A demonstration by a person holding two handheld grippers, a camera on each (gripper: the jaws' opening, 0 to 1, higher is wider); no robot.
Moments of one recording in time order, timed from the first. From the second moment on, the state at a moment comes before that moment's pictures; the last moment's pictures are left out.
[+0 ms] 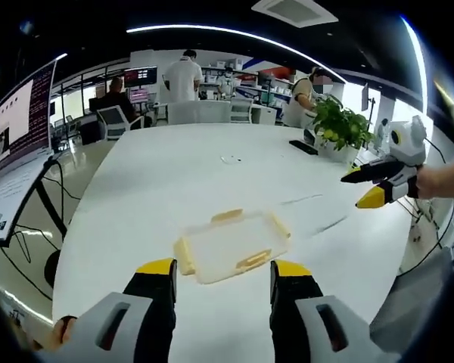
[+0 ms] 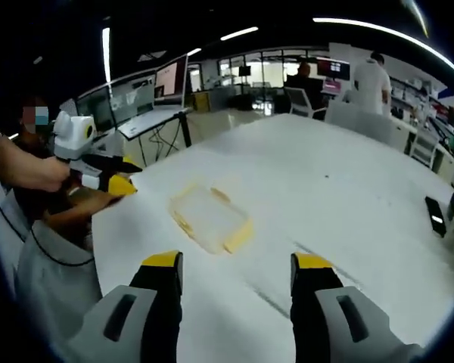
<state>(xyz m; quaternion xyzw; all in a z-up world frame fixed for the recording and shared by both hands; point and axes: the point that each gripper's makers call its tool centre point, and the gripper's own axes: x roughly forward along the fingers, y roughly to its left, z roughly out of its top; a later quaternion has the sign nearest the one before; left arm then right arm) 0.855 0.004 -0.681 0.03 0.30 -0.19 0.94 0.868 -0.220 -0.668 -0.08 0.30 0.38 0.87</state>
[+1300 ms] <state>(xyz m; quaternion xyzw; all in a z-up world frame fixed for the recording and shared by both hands) 0.892 -0.005 -0.720 0.23 0.36 -0.41 0.81 0.890 -0.161 -0.731 -0.23 0.34 0.53 0.74</state>
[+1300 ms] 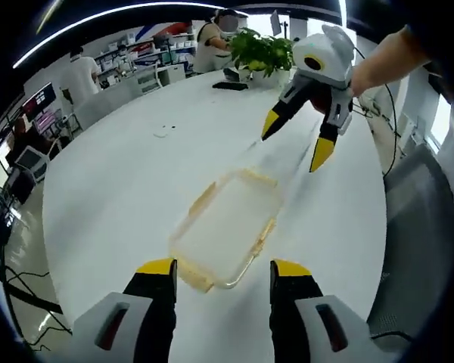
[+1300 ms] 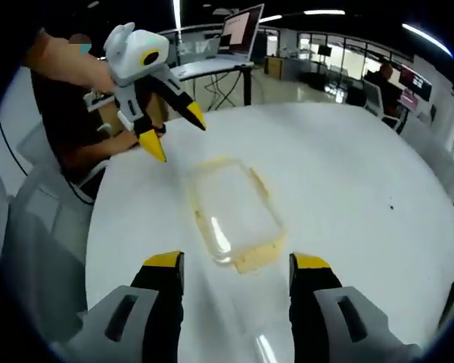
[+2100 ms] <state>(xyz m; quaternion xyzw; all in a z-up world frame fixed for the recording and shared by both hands) 0.913 0.006 -0.755 0.31 0.36 -0.51 0.71 0.902 -0.150 -0.758 -0.28 0.35 0.57 0.69</state>
